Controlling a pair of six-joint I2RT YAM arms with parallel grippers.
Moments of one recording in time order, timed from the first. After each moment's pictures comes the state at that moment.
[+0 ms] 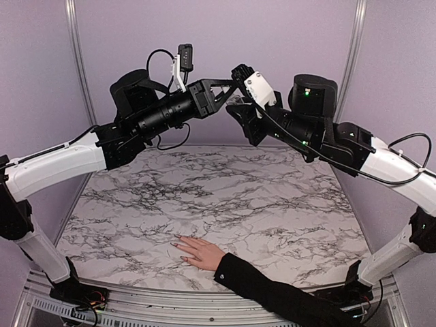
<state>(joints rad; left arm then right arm) -0.94 1.60 1.54 0.34 0.18 -0.49 1.02 1.39 1.51 -0.18 0.27 -0.34</state>
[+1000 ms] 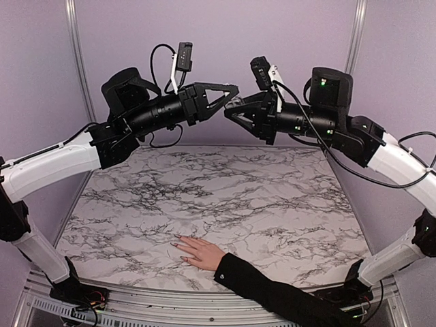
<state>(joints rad) -0.91 1.56 1.51 0.37 0.49 -0.46 0.87 1.34 1.51 -0.22 -0.37 -0.14</state>
